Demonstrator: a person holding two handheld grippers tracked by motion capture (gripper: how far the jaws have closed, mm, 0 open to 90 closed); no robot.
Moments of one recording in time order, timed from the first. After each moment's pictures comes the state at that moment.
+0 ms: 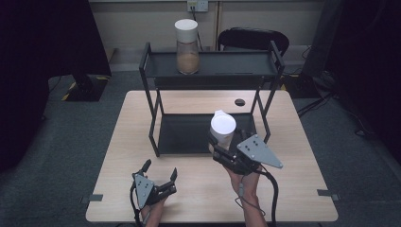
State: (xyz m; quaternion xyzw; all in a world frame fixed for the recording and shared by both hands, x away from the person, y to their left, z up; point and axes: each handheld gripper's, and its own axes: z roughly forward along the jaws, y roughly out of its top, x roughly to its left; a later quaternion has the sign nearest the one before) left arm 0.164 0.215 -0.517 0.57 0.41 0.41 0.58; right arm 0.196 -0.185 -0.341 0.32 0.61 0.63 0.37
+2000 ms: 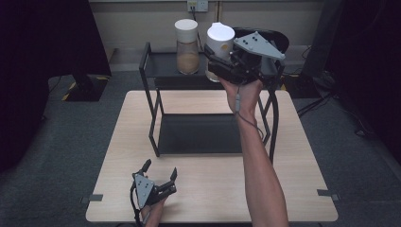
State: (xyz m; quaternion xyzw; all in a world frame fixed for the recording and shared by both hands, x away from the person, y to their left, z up) left arm 0.164 0.214 -0.517 0.57 0.41 0.41 0.58; right arm 0.310 -0.159 -0.183 0.33 0.60 0.61 0.39
